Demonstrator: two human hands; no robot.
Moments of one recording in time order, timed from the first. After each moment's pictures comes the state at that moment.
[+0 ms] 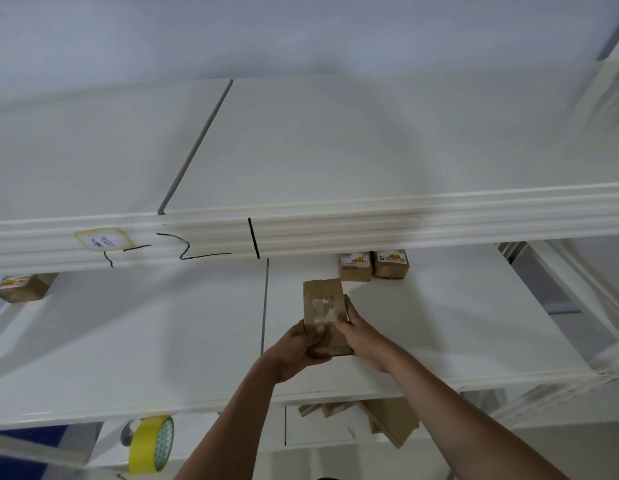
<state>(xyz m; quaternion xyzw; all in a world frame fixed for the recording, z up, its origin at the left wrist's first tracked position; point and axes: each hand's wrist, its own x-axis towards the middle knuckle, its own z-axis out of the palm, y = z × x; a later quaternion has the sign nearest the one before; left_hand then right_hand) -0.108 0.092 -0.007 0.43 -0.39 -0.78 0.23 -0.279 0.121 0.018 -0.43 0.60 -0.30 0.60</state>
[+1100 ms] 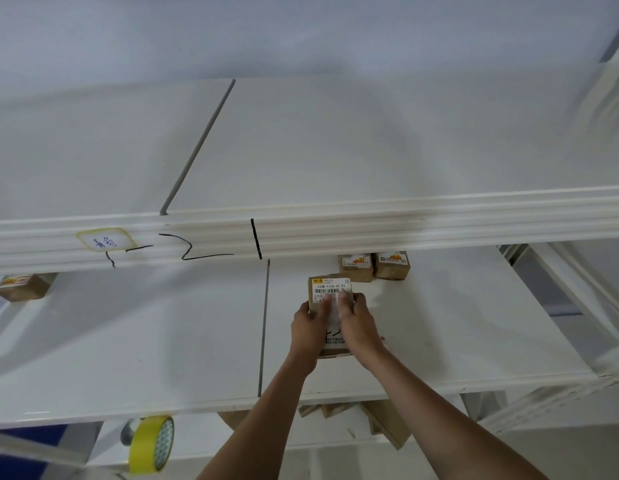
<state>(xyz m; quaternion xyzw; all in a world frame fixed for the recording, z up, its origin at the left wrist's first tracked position) -0.154 0.091 0.006 0.56 -0.44 -0.60 0.38 -0.255 0.115 0.029 -0.40 0.71 -0.40 0.41</state>
